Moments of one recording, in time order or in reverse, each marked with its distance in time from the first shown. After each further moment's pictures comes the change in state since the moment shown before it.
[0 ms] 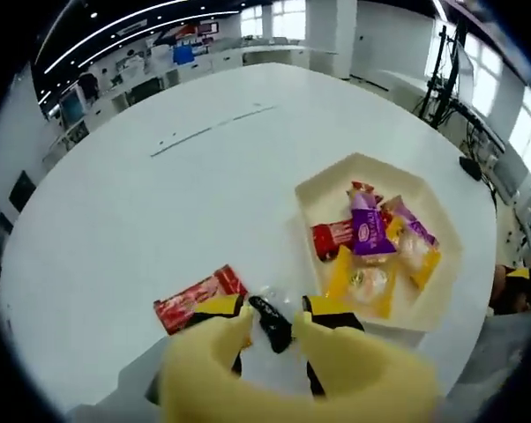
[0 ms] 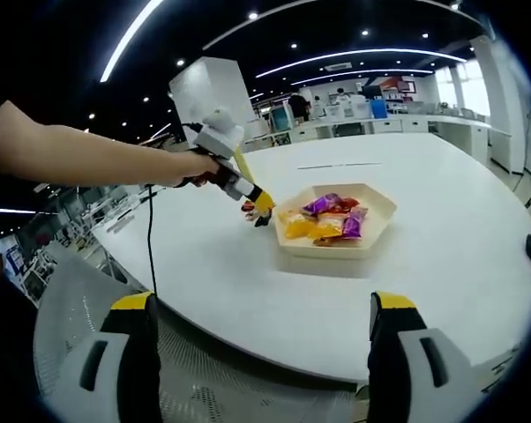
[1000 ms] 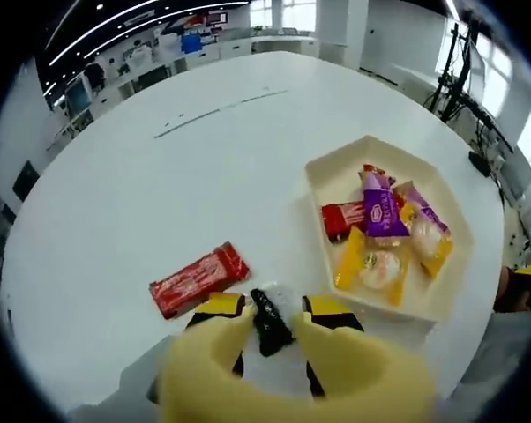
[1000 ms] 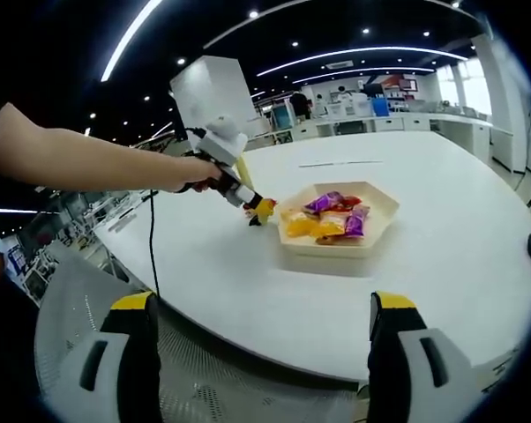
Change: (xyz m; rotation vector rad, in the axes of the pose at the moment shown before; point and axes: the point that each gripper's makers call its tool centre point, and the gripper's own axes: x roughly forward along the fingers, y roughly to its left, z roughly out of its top) left arm 0.000 0.006 -0.023 -0.016 0.044 -0.009; right arm 0.001 0.001 -0.001 0.001 0.010 0.010
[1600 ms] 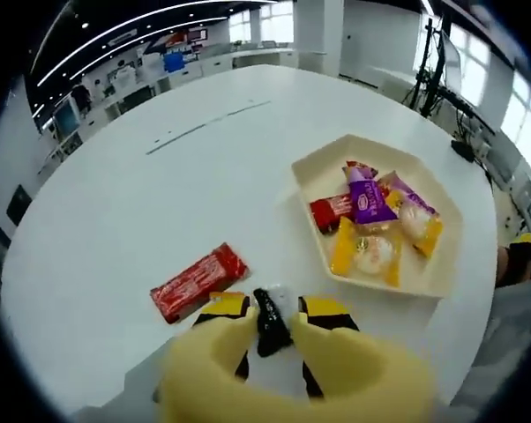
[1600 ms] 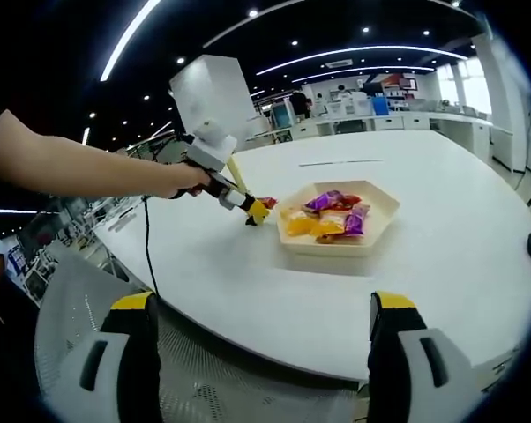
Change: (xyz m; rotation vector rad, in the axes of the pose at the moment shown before) left arm -0.001 -0.003 0.002 0.083 -0.078 -0.028; right arm 0.000 -0.001 -0.001 0.003 0.005 -0.002
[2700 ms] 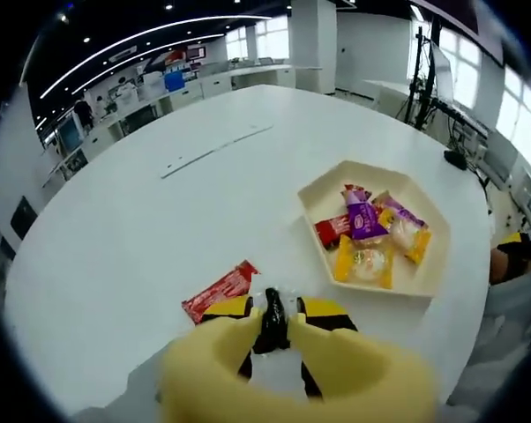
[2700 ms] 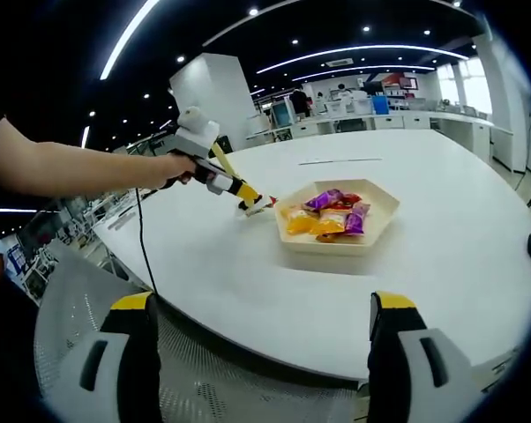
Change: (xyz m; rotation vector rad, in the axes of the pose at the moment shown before) left arm -0.033 0.016 0.020 0.024 -0.083 0.006; right arm 0.000 0.000 -0.001 -0.003 0.008 0.000
